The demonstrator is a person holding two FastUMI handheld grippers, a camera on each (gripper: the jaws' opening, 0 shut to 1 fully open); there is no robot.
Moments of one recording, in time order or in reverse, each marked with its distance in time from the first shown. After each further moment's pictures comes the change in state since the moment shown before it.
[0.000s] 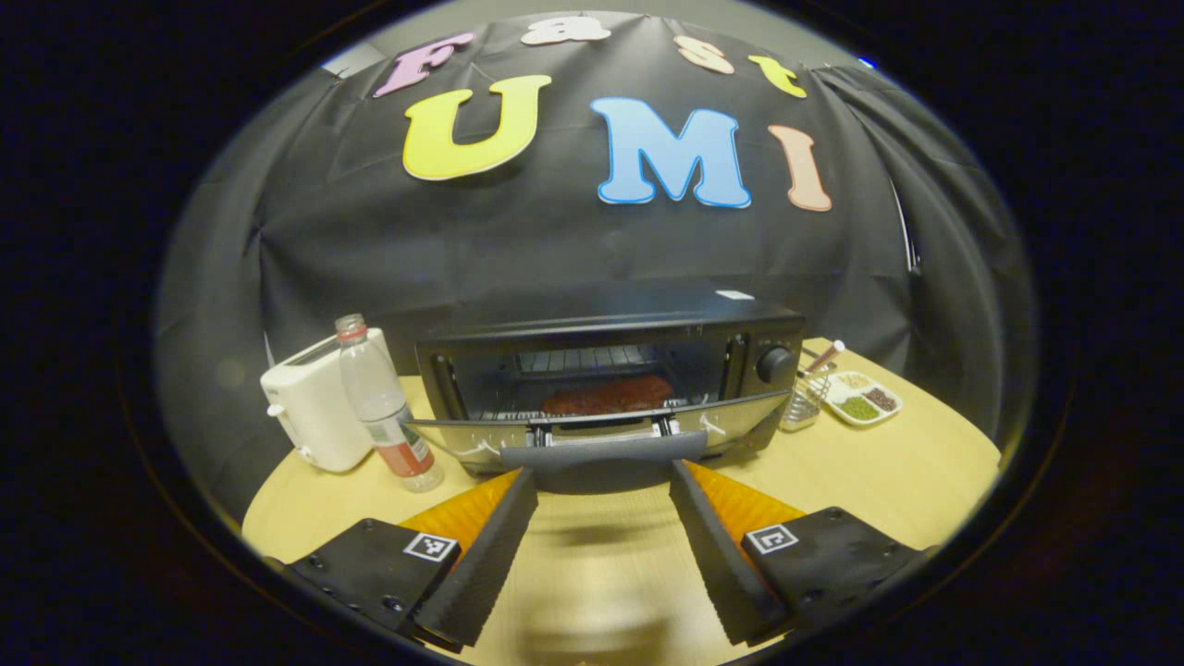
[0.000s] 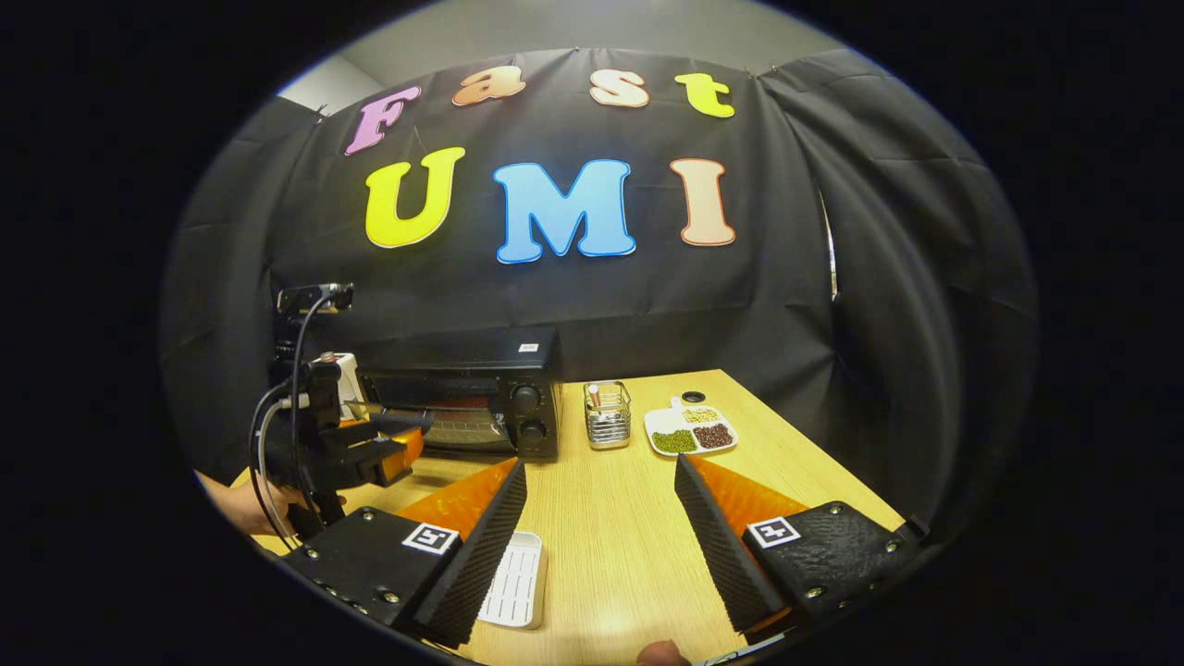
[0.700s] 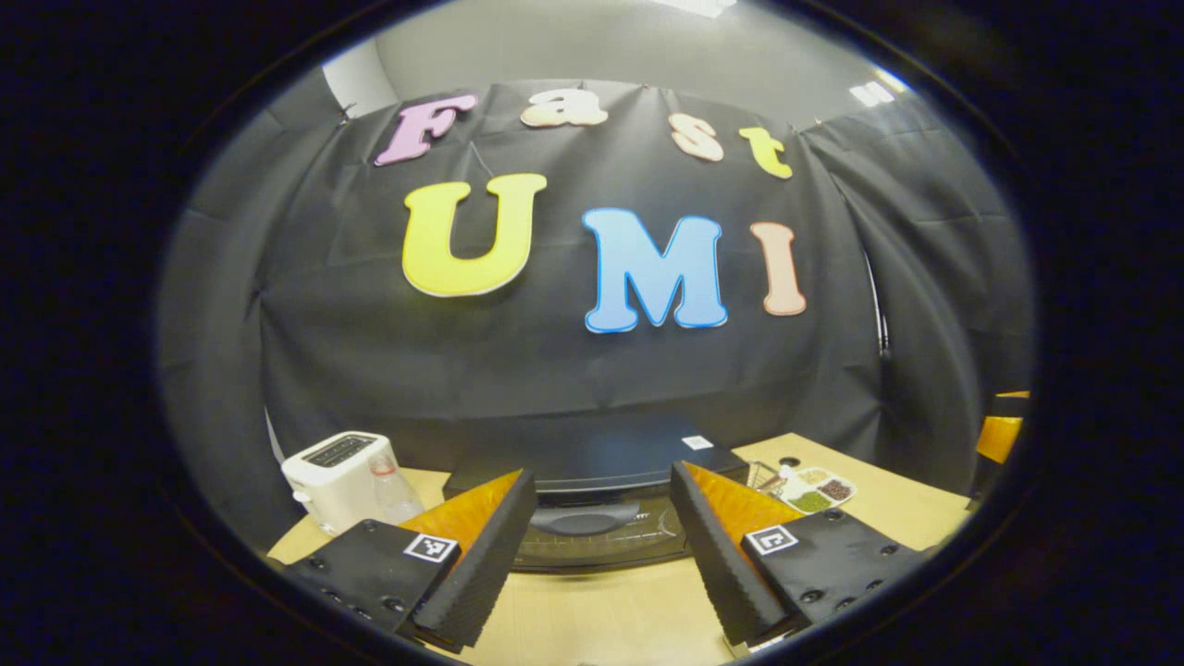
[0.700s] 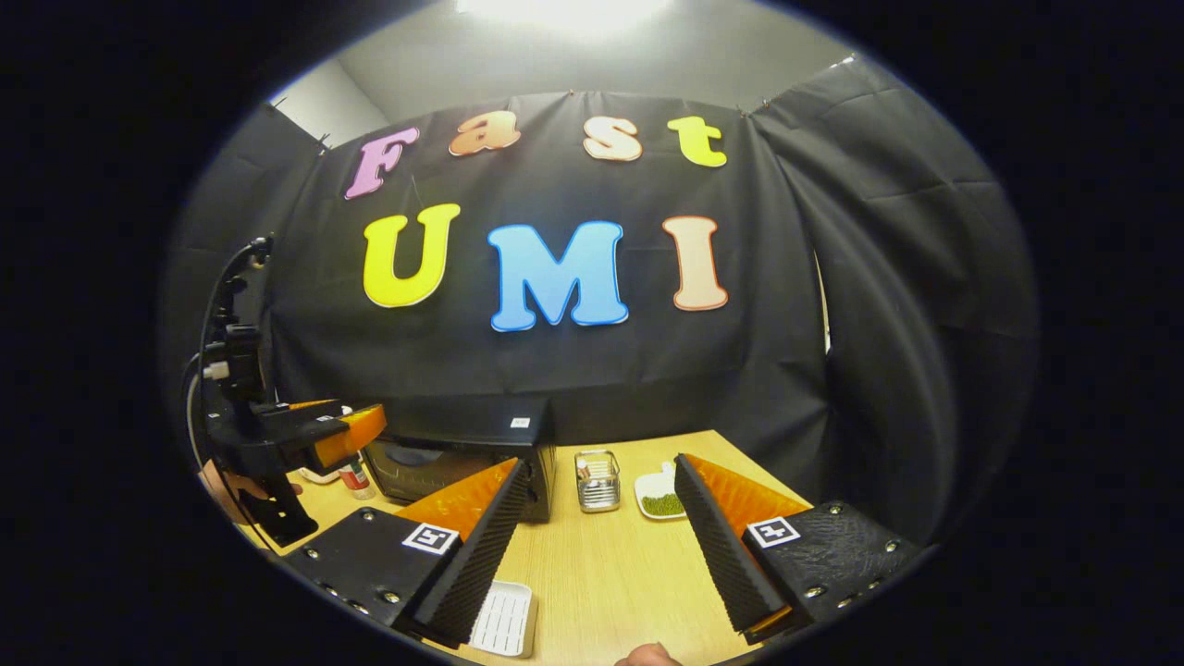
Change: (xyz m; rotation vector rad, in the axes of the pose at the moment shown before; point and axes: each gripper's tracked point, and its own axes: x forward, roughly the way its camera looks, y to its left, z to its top) left arm -0.088 -0.008 0.139 -0.030 -0.303 -0.028; right arm -0.012 -0.023 0.089 -0.020 -0.211 0.008
